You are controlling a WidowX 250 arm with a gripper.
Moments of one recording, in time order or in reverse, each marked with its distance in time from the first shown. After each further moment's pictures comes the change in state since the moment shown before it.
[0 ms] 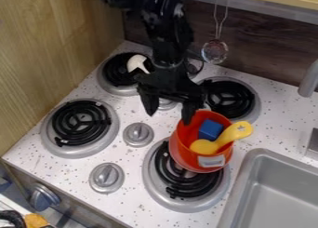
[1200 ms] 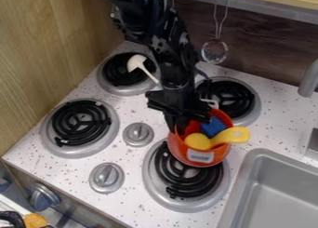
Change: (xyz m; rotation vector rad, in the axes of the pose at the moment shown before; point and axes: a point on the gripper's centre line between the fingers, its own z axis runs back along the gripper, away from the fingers) arm 0.002 -0.013 -0.046 -0.056 -0.021 -0.040
